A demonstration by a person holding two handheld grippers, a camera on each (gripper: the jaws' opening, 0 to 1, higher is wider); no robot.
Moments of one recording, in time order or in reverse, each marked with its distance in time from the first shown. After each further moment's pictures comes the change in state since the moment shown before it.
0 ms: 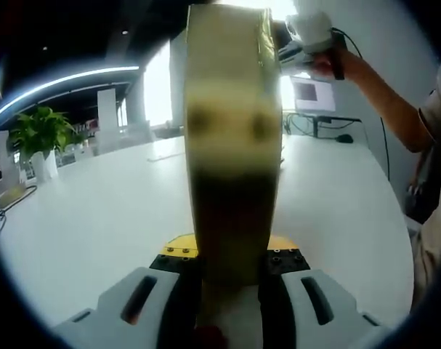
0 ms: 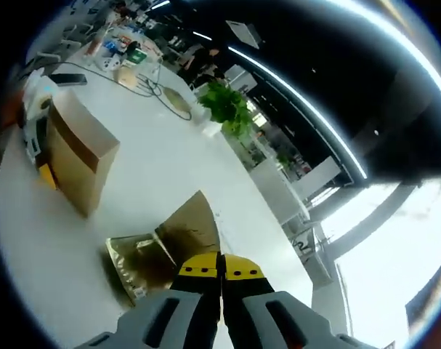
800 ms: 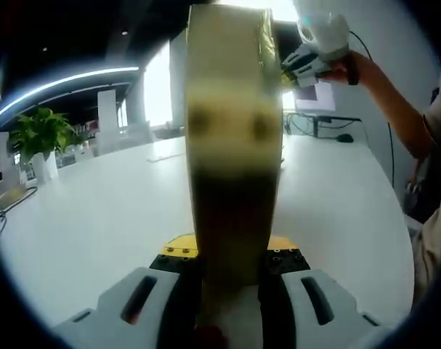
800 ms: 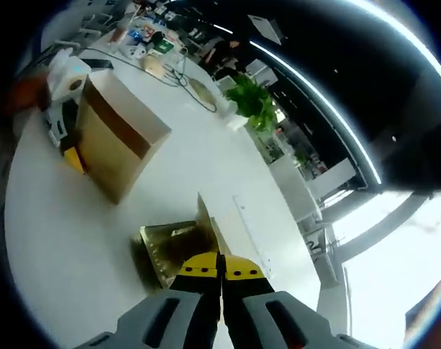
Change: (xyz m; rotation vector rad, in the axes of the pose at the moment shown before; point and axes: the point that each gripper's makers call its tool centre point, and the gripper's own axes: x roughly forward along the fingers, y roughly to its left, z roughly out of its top) left arm 0.000 0.000 0.000 0.006 -0.002 0.004; right arm -0.011 0.048 -0.009 -0.070 0.039 0.094
